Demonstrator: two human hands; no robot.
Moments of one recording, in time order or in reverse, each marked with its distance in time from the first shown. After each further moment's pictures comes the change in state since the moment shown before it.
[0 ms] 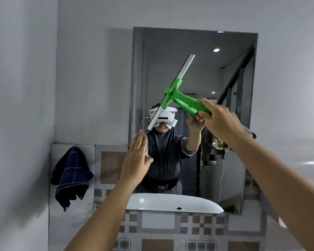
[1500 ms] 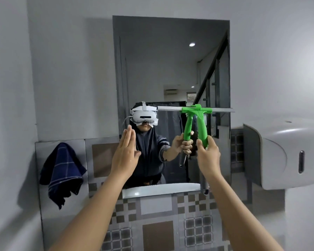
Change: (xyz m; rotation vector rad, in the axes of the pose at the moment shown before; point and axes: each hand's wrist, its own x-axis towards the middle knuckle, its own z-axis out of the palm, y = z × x) left_hand -0.021 -0.011 -0.003 0.029 -0.058 0.016; right_hand -0.130 -0.024 0.078 0.810 0.285 0.674
